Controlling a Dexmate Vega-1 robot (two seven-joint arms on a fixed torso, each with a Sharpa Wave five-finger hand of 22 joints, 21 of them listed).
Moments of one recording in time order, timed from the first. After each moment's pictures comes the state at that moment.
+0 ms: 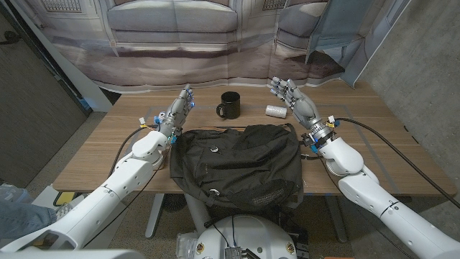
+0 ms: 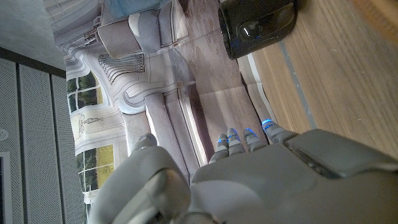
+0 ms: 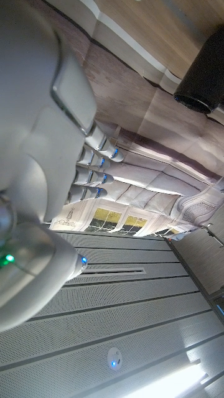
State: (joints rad) left arm 0.96 0.62 0.33 -1.55 -0.66 -0.17 0.05; left_hand 0.35 -0.05 0.09 0.10 0.41 -0.07 0.04 0.20 0.18 -0.06 -0.02 0.21 0.18 -0.12 0.00 0.19 0.18 -0.10 -0.04 0.20 0.17; right arm -1.07 -0.64 -0.38 -1.67 0.44 0.64 0.12; right_hand 0.19 -0.01 0.02 0.02 0.33 0.12 0.03 0.21 0.18 0.12 0.06 0.24 0.18 0.02 0.00 0.20 0.18 0.13 -0.04 0.23 0.18
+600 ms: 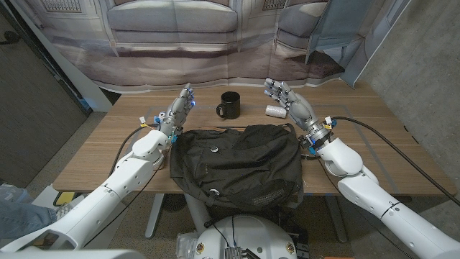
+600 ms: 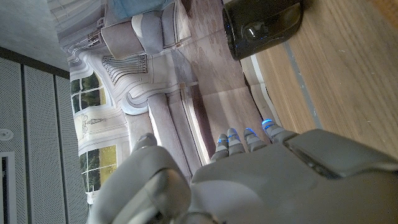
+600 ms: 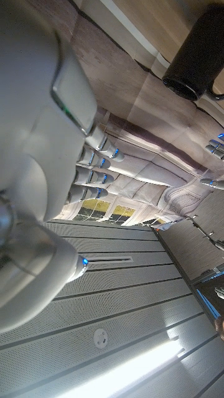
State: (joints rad) left arm 0.96 0.62 0.33 -1.56 -0.65 -0.17 0.05; left_hand 0.35 -0.04 0.08 0.10 0.41 -0.07 0.04 0.20 0.18 -0.05 -0.01 0.21 0.18 -0.12 0.01 0.19 0.18 -0.10 -0.04 0.20 0.17; right arm -1.08 -0.65 -0.39 -1.71 0.39 0.66 0.13; right_hand 0.20 -0.01 0.02 0.02 0.33 0.13 0.03 0.21 0.18 0.13 0.06 0.24 0.18 0.03 0.01 0.20 0.18 0.14 -0.04 0.23 0.18
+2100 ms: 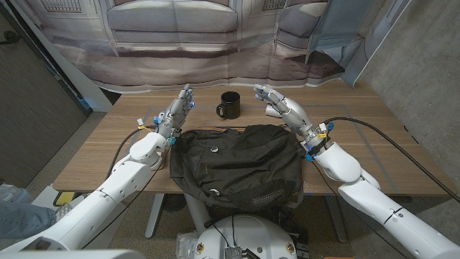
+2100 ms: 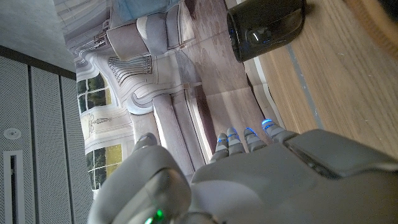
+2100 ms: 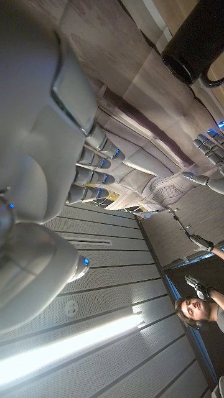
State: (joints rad) left arm 1.01 0.65 0.31 -1.62 -0.66 -0.19 0.06; left_hand 0.35 -0.04 0.07 0.10 0.41 -0.06 0.05 0.20 0.18 -0.05 -0.01 0.21 0.18 -0.12 0.01 0.19 0.18 -0.10 -0.04 0.20 0.17; right arm -1.13 -0.66 -0.38 -1.78 0.17 0.70 0.06; right_hand 0.20 0.00 0.02 0.01 0.33 0.13 0.03 0.21 0.18 0.13 0.05 0.24 0.18 0.03 0.00 0.20 0.18 0.15 -0.04 0.22 0.18
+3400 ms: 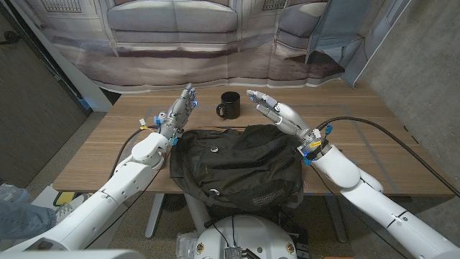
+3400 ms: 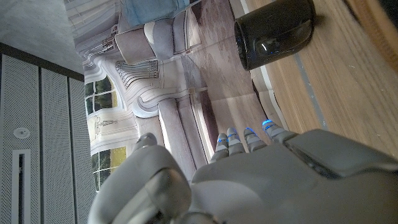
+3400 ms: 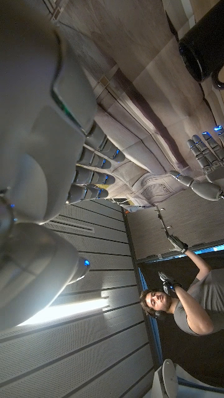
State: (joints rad) left arm 1.01 0.64 0.32 -1.62 -0.66 -0.20 0.04; left_hand 0.36 -0.03 0.06 0.10 0.41 -0.06 0.05 0.20 0.18 -0.05 -0.01 0.20 0.18 -0.12 0.01 0.19 0.18 -0.10 -0.03 0.20 0.17; right arm -1.17 -0.66 -0.35 -1.84 -0.09 0.70 -0.04; right_hand 0.22 -0.01 0.02 0.01 0.33 0.13 0.02 0.21 0.18 0.14 0.05 0.24 0.18 0.04 -0.01 0.20 0.18 0.15 -0.04 0.22 0.18
